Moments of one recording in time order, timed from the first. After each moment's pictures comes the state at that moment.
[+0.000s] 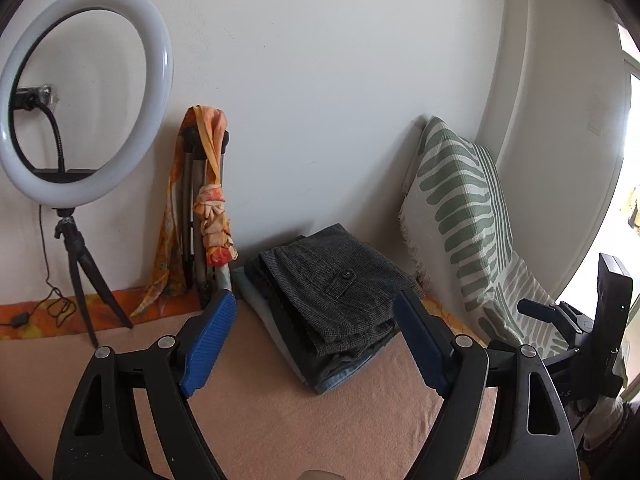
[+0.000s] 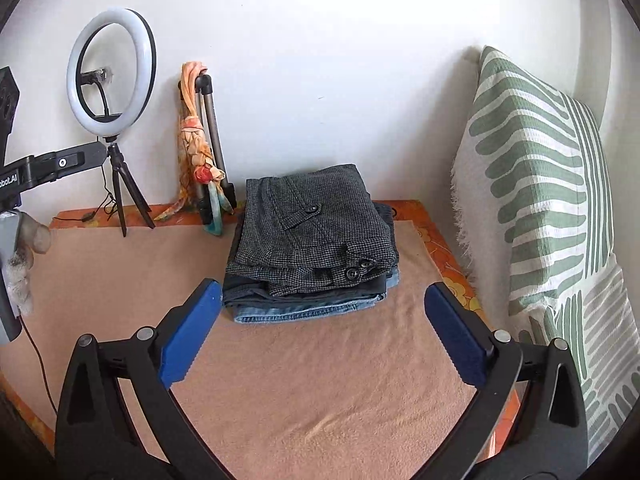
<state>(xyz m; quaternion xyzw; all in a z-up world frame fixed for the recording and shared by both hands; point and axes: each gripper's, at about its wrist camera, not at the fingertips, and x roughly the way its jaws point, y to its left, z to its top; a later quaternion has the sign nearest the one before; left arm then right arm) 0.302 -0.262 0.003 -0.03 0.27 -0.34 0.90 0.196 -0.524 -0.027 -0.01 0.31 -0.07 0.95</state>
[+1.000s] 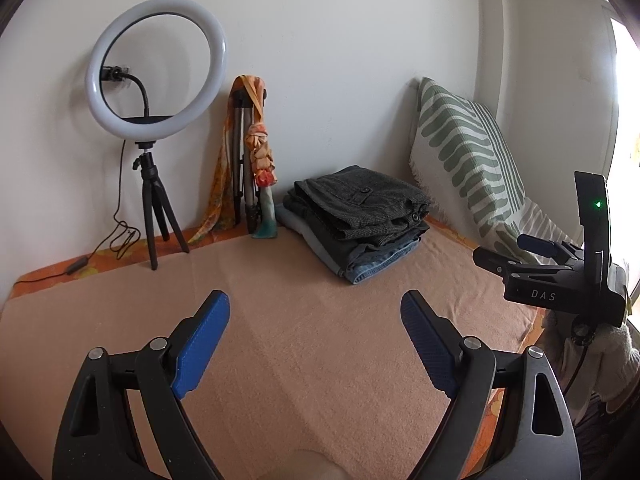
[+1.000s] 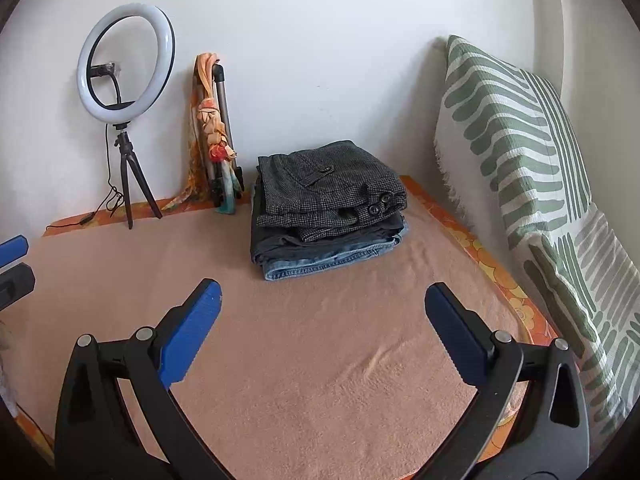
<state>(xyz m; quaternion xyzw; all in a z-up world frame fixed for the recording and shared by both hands) 0.169 -0.194 -0.066 0.04 0.25 -0.29 0.92 0.127 -0.456 -0.084 0.03 0.27 -0.13 0.95</state>
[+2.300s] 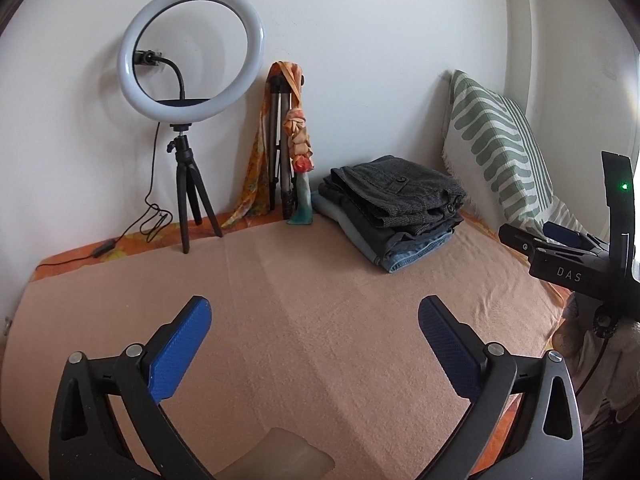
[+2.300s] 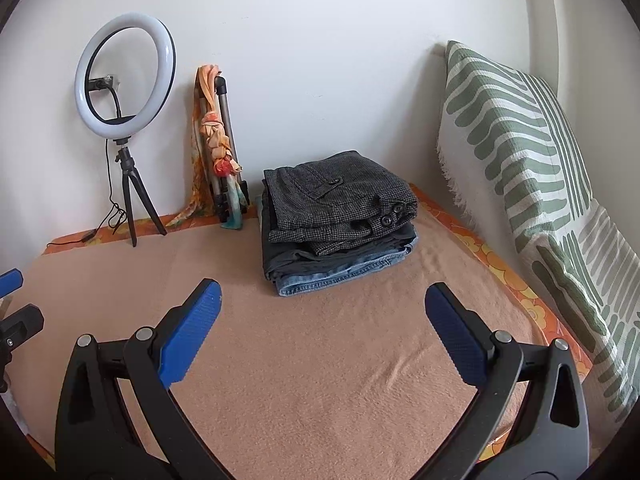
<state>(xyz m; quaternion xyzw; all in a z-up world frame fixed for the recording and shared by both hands) 0.175 -0.176 -0.076 0.03 0.27 -0.24 0.93 0.141 -0.440 -0.080 0.04 0.25 -0.14 0.96</state>
